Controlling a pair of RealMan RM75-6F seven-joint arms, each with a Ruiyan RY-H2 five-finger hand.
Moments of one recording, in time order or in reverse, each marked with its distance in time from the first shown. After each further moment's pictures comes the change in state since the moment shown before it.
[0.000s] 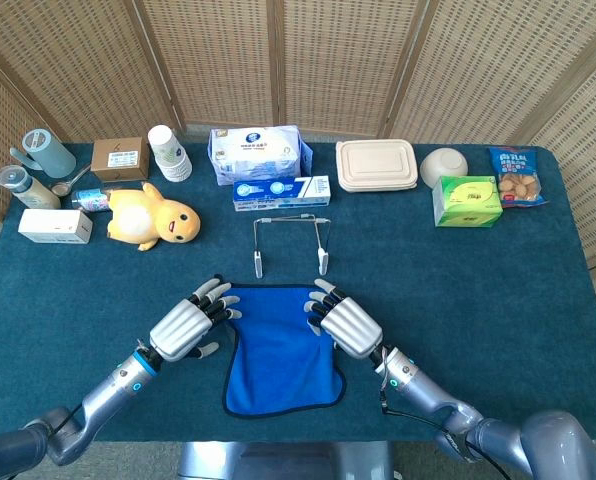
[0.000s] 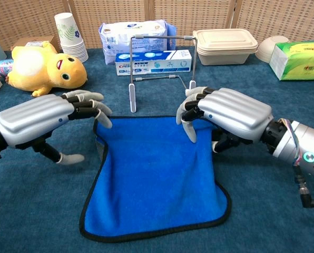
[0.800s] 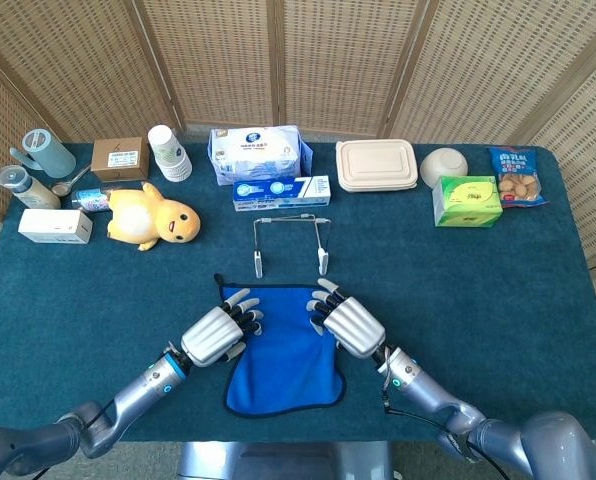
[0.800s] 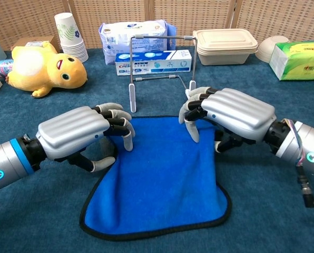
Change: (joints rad) left arm -0.042 -0.160 -0.030 0.127 0.036 -0.041 0.052; right arm -0.007 0.000 -0.005 0.013 0.001 0.010 0.011
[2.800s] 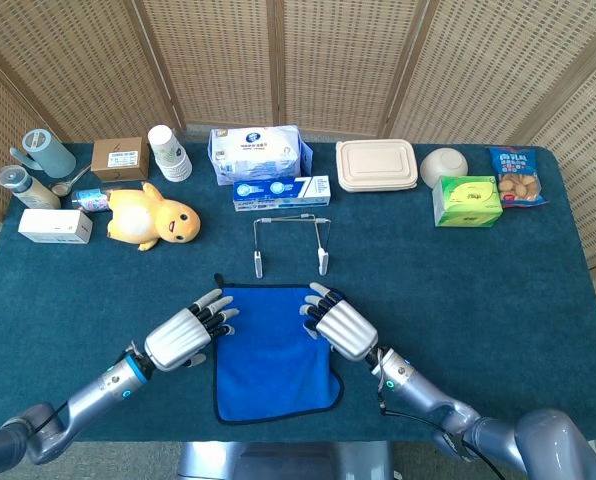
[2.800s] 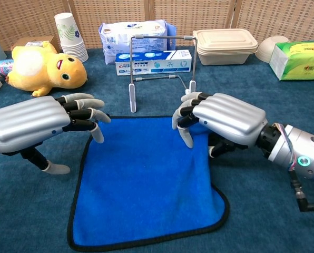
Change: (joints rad) left arm 0.062 0.230 -0.006 -0.145 0.145 0.004 0.028; right arm 0.019 -0.018 -0.007 0.009 -0.013 -0.020 -0.014
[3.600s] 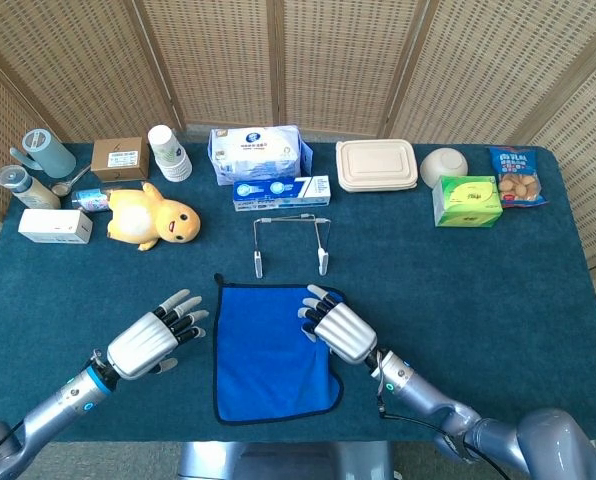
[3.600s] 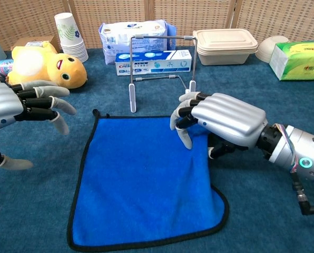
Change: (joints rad) left arm 0.104 0.183 -0.017 -0.148 0.052 0.046 0.007; right arm 0.002 0.010 -0.003 -0.027 -0.010 0.004 -0.021
